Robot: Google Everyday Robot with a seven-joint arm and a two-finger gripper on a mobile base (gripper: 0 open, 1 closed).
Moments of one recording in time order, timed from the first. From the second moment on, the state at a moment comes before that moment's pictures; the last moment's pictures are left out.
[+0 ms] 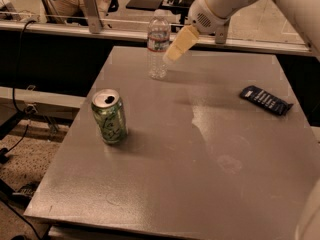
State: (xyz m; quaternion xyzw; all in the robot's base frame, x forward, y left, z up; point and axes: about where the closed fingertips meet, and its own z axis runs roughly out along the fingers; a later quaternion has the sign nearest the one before) arm 0.687 -0.068 0.946 -0.51 0.79 0.08 0.33
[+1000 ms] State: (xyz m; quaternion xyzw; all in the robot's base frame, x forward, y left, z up) arm 0.726 -0.030 0.938 -0.49 0.80 0.10 0.32
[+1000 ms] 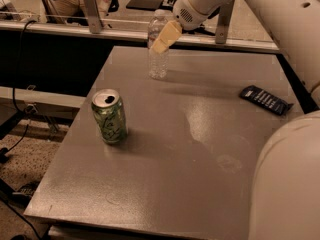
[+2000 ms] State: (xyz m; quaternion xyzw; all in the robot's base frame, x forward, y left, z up) arm 0.699 -0.003 0.941 -0.54 0.77 0.15 0.31
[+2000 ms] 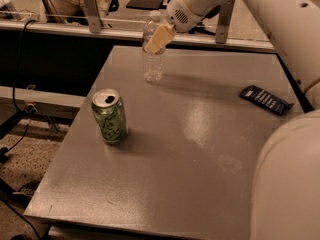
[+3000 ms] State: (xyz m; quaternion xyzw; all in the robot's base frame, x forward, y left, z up) arm 0.597 0.000 0.957 -0.63 0.69 0.19 0.30
